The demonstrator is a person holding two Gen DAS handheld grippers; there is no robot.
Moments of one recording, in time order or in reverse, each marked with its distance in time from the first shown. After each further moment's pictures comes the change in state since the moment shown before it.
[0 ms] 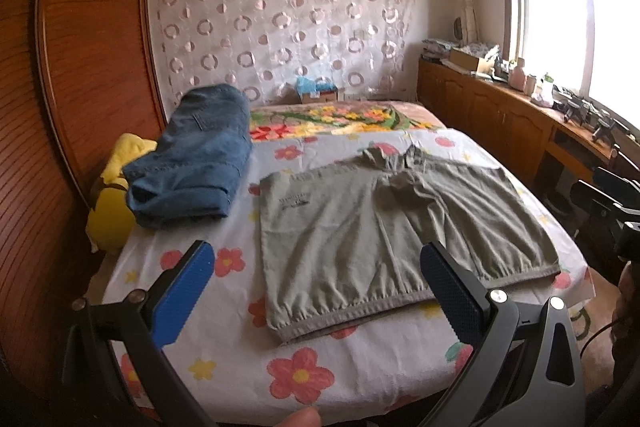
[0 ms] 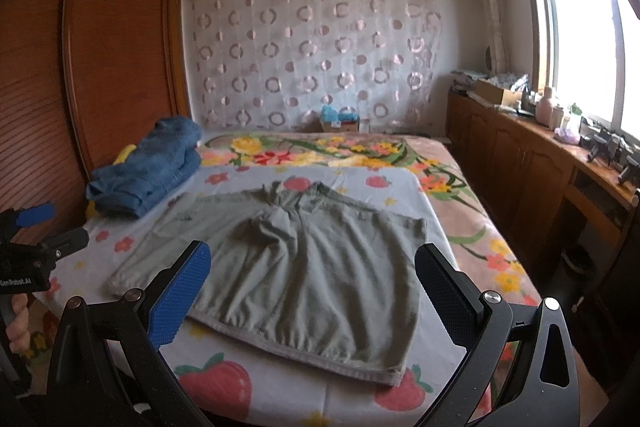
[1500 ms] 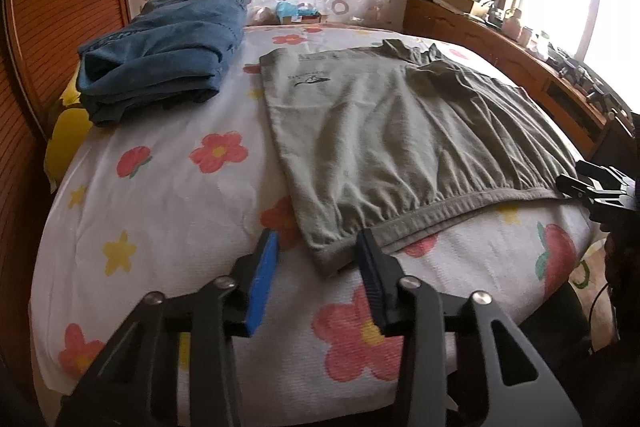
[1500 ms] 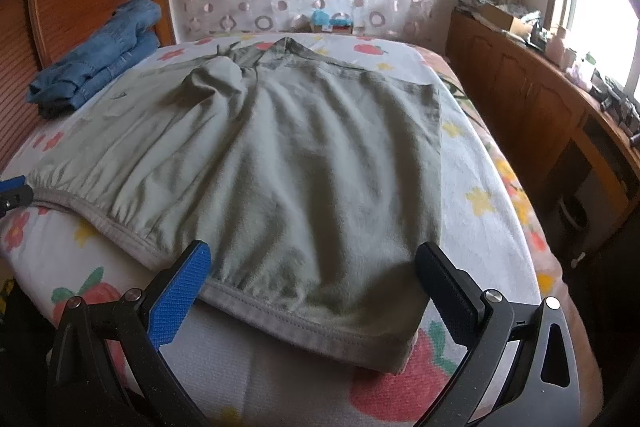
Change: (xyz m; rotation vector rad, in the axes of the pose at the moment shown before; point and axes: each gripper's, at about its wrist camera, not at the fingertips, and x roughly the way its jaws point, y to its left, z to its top) left arm 0.074 0.056 -0.075 -0.019 0.255 -0.136; right arm 0.093 -0.030 -0.075 -0.023 0.323 -0.049
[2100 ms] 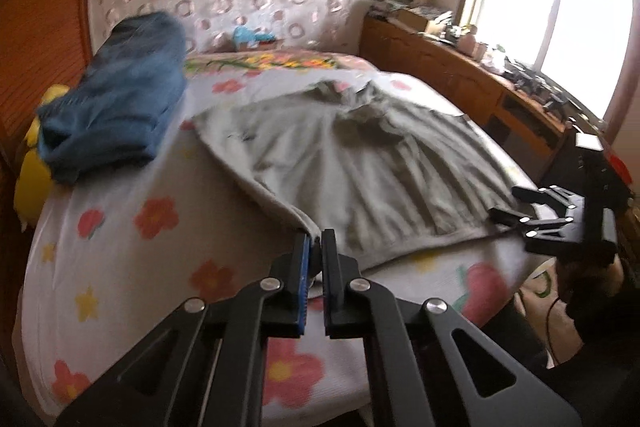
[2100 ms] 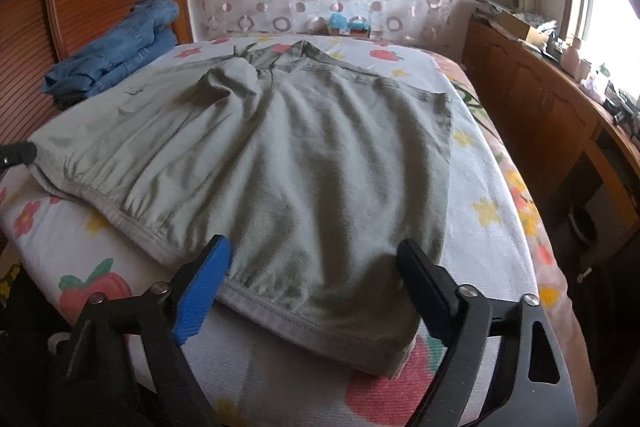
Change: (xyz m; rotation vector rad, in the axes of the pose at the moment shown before) left arm -0.024 -0.040 0.042 0.058 -0.081 -0.154; right arm -0.006 -0.002 0.002 -0.049 -0.007 0.047
